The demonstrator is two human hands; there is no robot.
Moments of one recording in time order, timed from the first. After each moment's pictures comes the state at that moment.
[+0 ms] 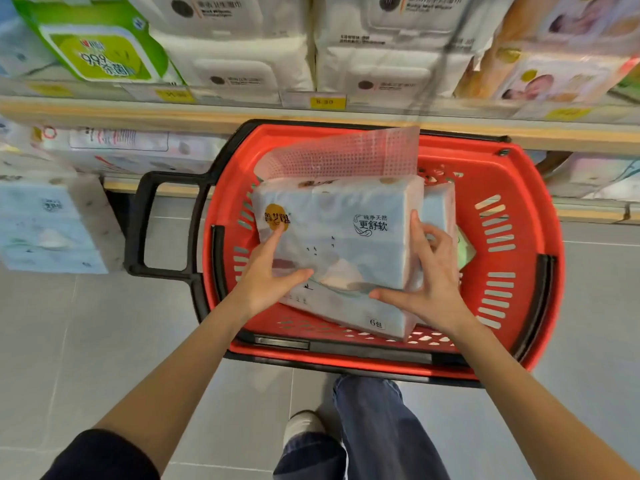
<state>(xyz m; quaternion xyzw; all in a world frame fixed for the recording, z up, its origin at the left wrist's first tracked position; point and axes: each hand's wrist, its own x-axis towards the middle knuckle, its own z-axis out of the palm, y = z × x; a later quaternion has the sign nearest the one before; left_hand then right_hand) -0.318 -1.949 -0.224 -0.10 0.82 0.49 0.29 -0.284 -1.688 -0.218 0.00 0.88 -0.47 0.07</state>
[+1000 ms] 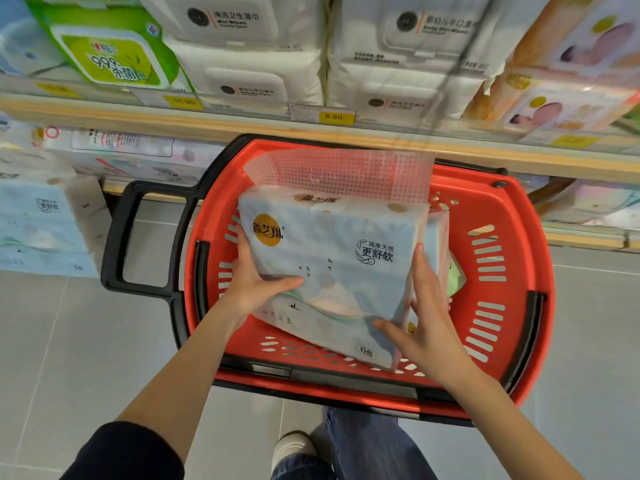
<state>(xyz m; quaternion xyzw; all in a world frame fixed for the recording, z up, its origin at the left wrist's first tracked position) -0.325 -1.961 -0.239 -0.20 0.75 0.57 0.25 -0.261 -1.705 -0.202 -0.02 0.87 -0.48 0.13</state>
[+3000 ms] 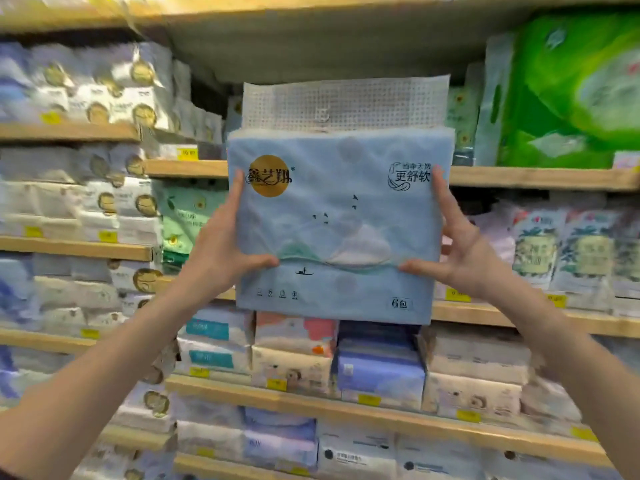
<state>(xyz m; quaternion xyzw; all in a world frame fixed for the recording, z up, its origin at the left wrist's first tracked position) -0.300 -2.081 0.714 0.19 0.84 0.34 -0.39 -0.297 -1.767 0.724 -0.35 0.80 -0.39 -0.30</state>
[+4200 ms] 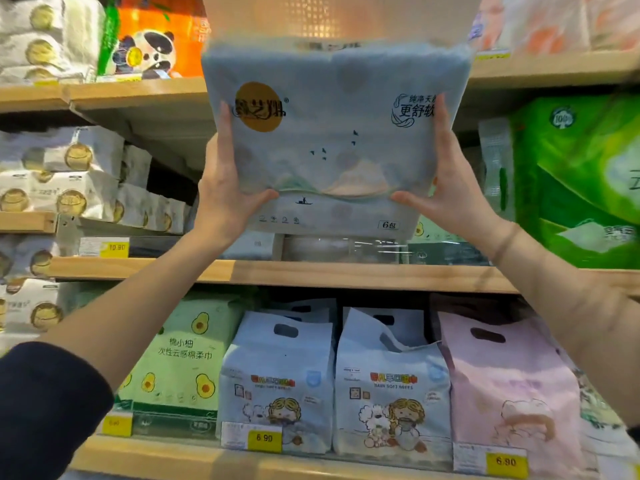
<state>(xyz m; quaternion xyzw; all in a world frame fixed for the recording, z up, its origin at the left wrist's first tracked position) -0.481 -2.024 0.896 0.24 0.64 0.29 -0.67 -0.479 -1.738 0.918 -0.38 0.68 -0.19 -0.60</state>
